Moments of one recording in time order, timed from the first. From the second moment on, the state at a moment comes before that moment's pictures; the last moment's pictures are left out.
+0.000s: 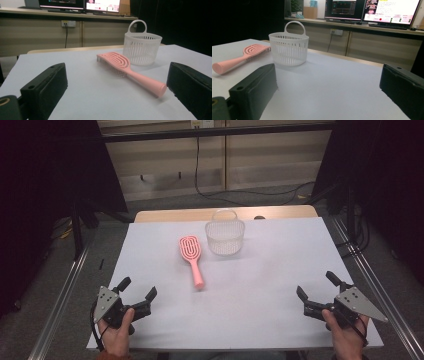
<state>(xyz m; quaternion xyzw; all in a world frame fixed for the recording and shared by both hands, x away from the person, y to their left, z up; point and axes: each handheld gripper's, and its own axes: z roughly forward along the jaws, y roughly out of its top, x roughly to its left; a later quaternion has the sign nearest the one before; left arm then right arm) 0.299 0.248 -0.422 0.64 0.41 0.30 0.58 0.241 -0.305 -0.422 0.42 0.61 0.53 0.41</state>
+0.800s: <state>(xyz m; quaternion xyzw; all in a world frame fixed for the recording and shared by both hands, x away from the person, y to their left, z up) 0.320 0.230 -0.417 0.68 0.38 0.26 0.57 0.239 -0.305 -0.424 0.41 0.62 0.54 0.40</state>
